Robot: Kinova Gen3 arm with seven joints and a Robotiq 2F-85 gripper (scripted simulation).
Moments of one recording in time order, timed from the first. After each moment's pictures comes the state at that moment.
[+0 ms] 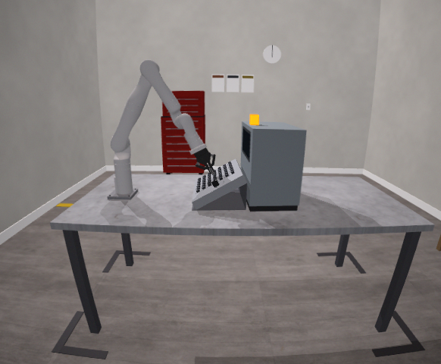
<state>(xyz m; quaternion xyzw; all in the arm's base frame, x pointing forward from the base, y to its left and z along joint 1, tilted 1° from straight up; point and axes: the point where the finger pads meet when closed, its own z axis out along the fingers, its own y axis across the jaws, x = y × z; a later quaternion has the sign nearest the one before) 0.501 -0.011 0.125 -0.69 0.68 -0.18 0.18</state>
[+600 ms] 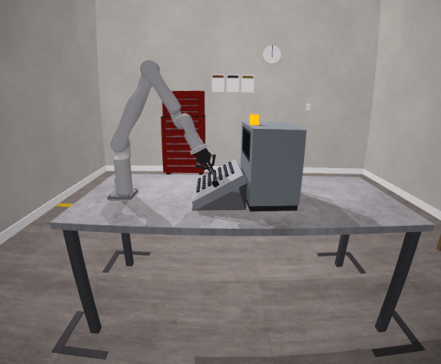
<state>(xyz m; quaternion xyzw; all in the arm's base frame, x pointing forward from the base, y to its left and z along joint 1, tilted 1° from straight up) 0.501 -0.011 0.125 -0.69 0.68 -0.18 0.18</state>
